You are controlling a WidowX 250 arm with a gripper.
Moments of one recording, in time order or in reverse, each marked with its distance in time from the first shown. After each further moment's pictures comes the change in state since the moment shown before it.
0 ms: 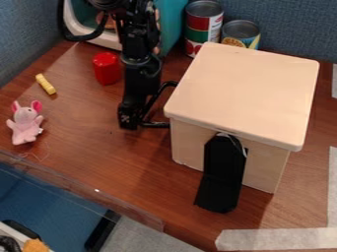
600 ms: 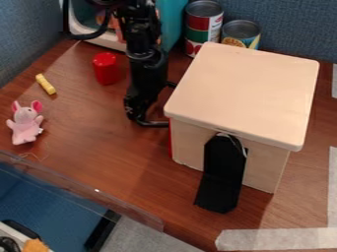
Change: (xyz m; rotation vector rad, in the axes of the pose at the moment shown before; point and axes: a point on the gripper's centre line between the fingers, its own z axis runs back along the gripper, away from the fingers) arm 0.025 0.026 0.002 0.083 -0.111 -0.252
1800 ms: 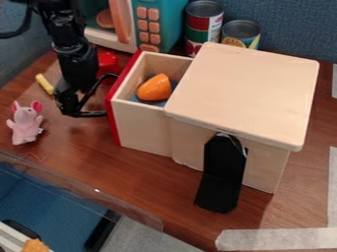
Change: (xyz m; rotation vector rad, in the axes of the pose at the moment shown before) arm -0.095 -0.031 0.011 -0.001 0.045 0.078
